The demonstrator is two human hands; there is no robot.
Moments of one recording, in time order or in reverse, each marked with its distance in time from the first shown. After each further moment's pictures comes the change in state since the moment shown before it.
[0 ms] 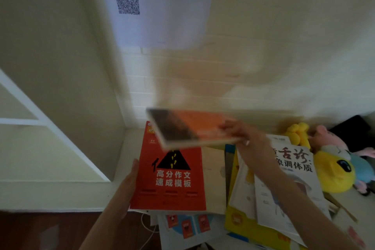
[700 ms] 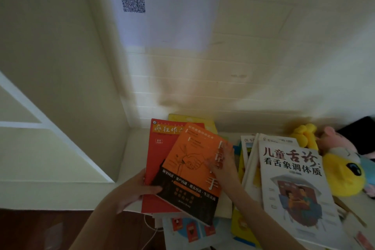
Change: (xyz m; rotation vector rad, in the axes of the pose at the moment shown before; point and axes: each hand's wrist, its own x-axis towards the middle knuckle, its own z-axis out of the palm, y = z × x) left_hand 0.002 0.022 -0.019 0.228 -0.410 -0.061; right_hand -0.040 0.058 0.116 0.271 -0.086 0.624
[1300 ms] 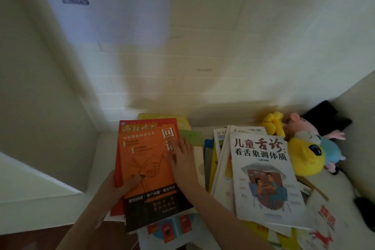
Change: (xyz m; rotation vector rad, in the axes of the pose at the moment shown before) left_hand 0.016 -0.001 0.030 0.020 0.306 0.089; right_hand 0.010 -0.010 0.037 -0.338 0.023 -0.210
